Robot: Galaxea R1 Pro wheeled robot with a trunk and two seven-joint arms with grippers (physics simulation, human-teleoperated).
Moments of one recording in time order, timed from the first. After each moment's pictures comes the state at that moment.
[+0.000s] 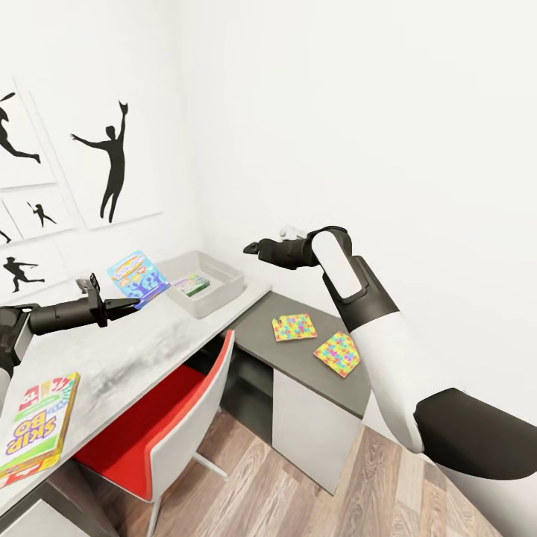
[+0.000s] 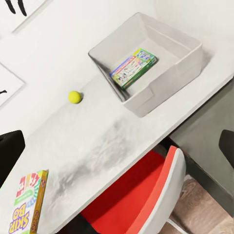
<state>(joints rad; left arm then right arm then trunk) -1.08 0.47 0.28 -0.55 -0.05 1.03 -1.56 -1.25 0.17 0.28 -0.99 -0.93 0.92 -0.33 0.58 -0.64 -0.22</state>
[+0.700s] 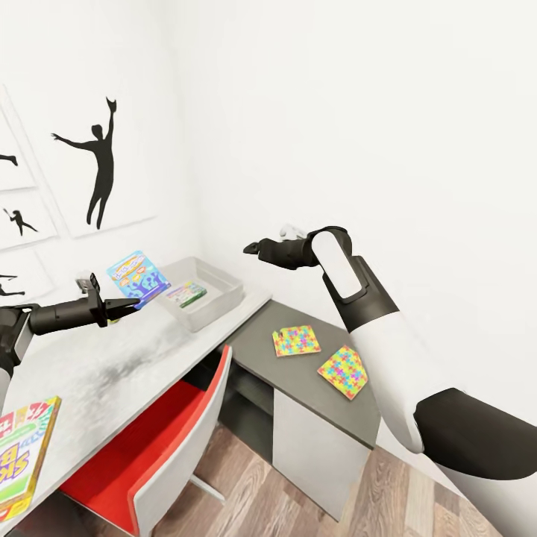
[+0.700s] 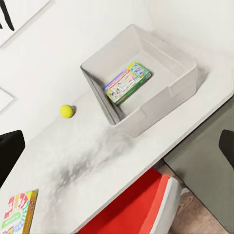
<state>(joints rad) -1.08 0.47 0.28 -0.55 -0.05 1.03 -1.57 -1.25 0.17 0.28 -0.99 -0.93 0.92 -0.33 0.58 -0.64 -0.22</state>
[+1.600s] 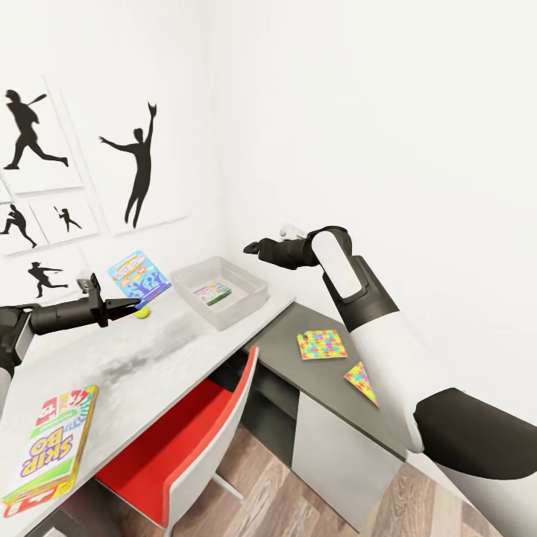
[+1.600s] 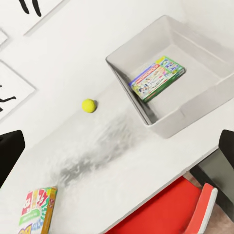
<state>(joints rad) -1.08 0.47 0.28 -0.55 -0.05 1.03 -1.57 -1.25 0.17 0.28 -0.99 -0.93 0.92 -0.33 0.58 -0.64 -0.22</state>
